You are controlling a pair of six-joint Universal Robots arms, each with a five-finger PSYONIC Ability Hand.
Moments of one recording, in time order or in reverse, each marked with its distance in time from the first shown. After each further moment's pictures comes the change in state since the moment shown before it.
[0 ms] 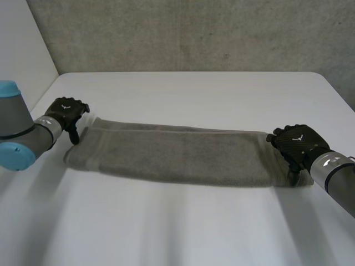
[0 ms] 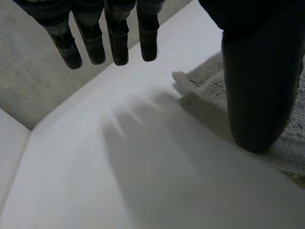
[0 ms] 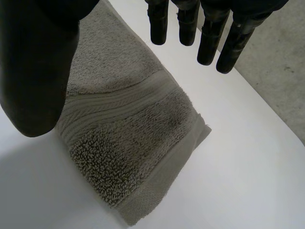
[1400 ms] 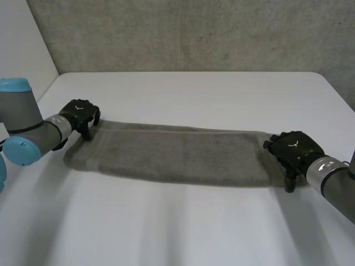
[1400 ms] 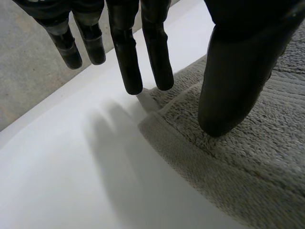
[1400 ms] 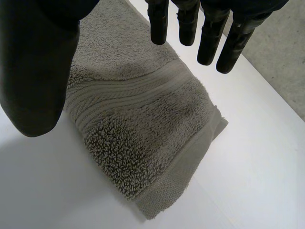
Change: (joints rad) left arm -0.034 -0.086 0.161 -0.129 0.069 -0.006; right arm -0.001 0.049 0.001 -0.008 -0.011 -0.016; left_hand 0.391 0.367 0.000 0.000 0.333; right_hand -0.004 0.000 0.000 0.000 0.000
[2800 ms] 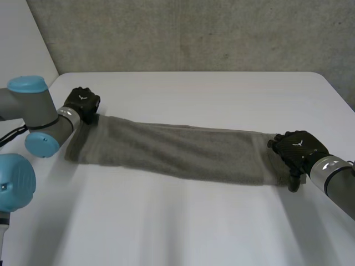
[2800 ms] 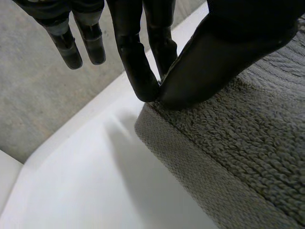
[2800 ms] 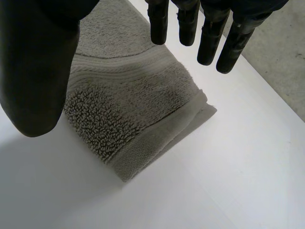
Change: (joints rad) left arm -0.050 -0.206 0.345 -0.008 -0.112 0.004; right arm -0.023 -0.005 0.003 -0.002 0.003 0.002; left_hand 0.584 0.627 0.000 0.000 0.643; right_hand 0.000 0.000 0.000 0.000 0.000
